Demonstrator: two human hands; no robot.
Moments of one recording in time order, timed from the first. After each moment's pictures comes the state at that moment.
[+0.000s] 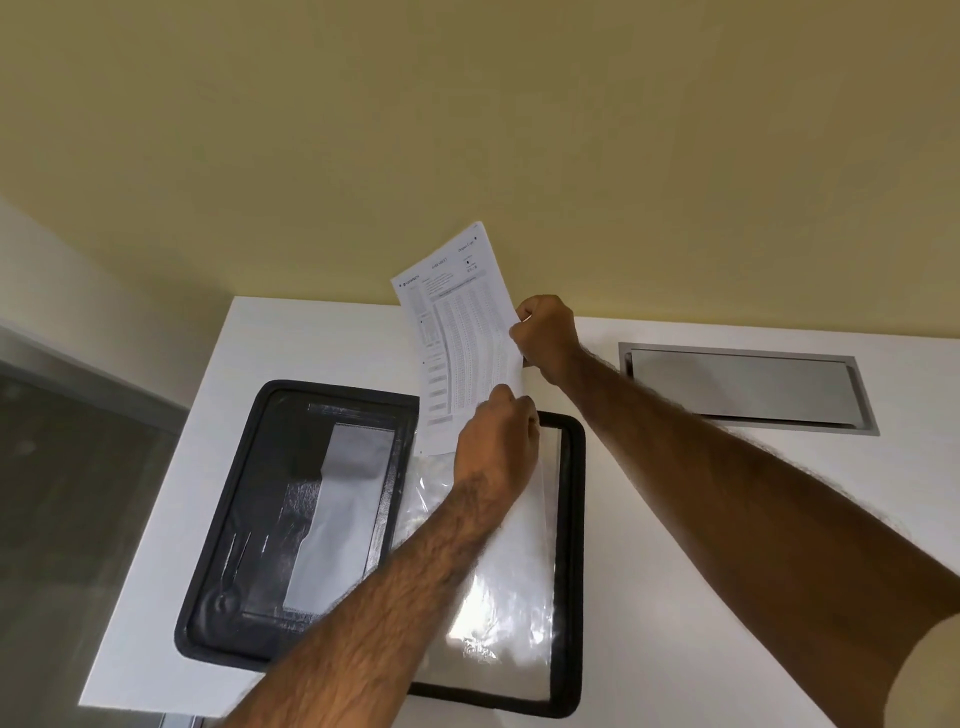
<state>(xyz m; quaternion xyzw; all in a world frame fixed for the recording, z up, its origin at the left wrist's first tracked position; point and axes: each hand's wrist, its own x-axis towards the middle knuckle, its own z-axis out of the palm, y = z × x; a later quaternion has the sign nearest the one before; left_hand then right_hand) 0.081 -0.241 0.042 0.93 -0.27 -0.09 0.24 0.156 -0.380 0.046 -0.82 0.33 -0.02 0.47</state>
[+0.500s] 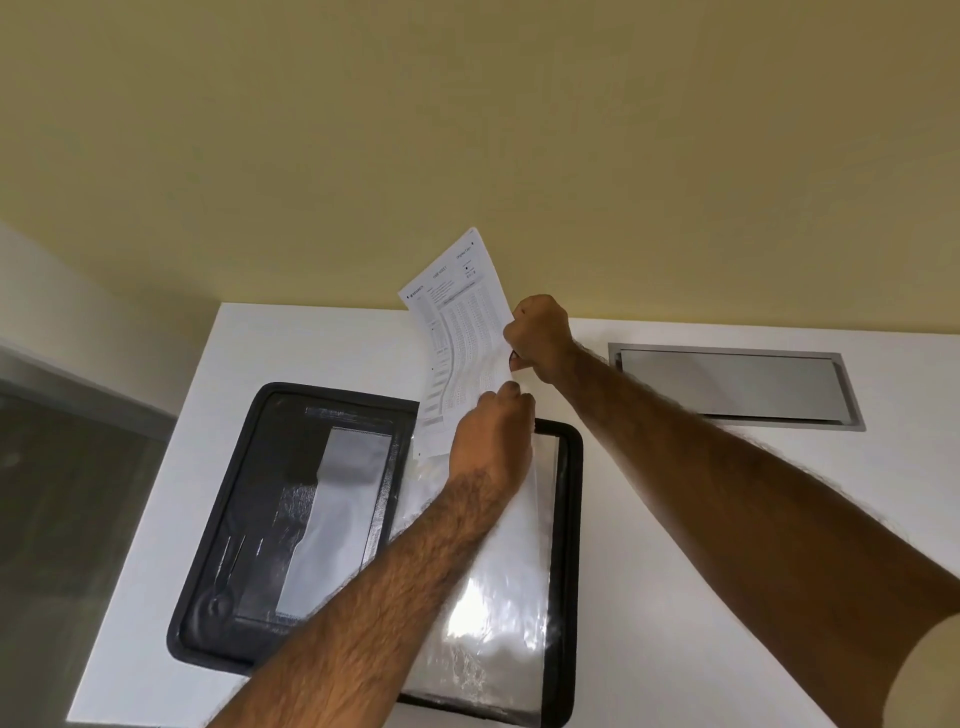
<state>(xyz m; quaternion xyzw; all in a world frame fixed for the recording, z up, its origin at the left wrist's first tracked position) 0.085 -0.252 0.052 0.93 -0.30 -0.09 0.18 0.157 -0.384 0.061 -0.78 0.38 0.02 0.49</state>
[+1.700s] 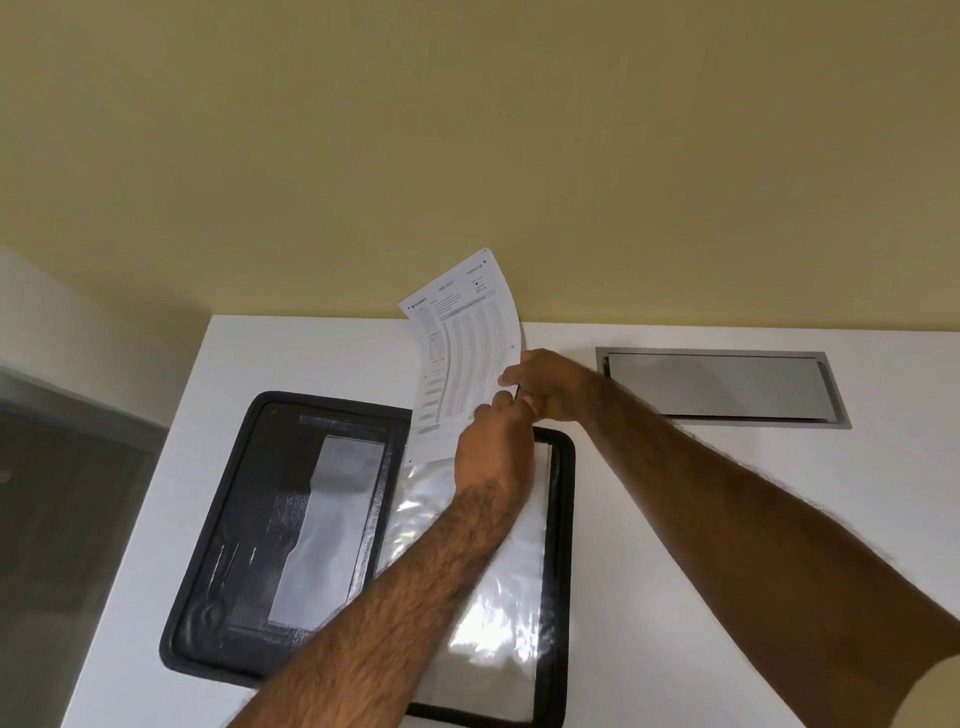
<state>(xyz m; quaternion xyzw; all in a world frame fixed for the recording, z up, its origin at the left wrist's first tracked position) 0.067 -0.266 0.060 0.94 -0.28 -0.11 0.14 0.117 -0.404 0.037 -0.62 0.38 0.23 0.65</state>
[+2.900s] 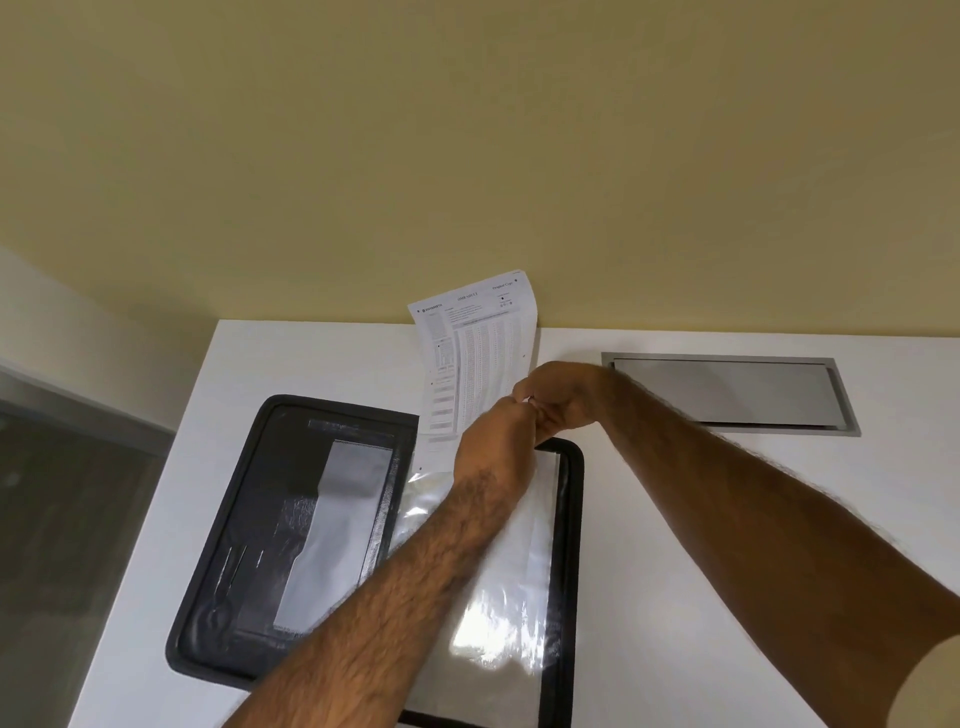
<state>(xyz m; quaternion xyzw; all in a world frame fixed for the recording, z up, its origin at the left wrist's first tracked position) 0.087 -0.269 0.057 0.92 -0.30 -0.18 0.15 0.113 -0.420 0.034 -0.61 0.34 0.37 0.62</state>
